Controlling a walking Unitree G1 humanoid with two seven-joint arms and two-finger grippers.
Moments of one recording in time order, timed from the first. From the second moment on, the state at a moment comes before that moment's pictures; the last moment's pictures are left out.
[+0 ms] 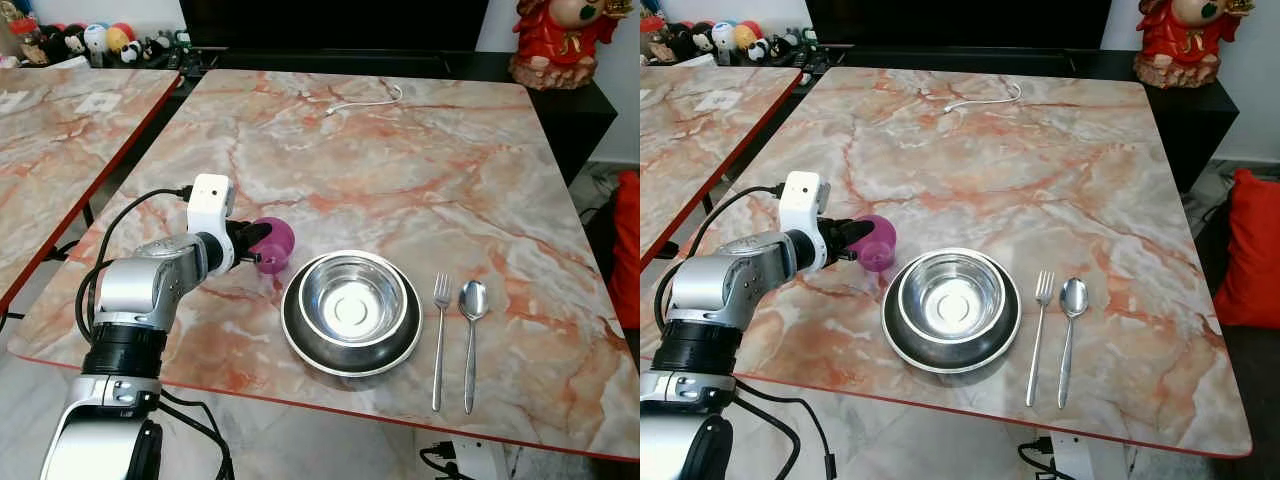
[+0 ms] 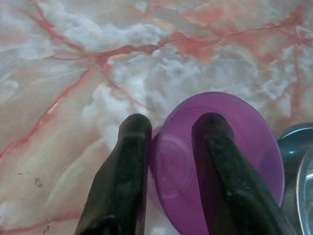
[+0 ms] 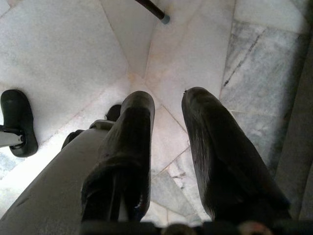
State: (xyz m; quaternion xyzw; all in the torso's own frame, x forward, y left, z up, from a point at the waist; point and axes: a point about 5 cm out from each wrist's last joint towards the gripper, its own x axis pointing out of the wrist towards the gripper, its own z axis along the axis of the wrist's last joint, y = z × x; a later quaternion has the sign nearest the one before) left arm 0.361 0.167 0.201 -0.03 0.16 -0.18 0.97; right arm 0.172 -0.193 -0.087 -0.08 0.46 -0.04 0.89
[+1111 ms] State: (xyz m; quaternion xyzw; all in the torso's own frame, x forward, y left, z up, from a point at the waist) left arm 0.362 0.170 0.231 0.02 0.06 -0.16 0.99; right arm 0.171 -0.193 -0.088 -0.08 0.46 -0.04 0.88
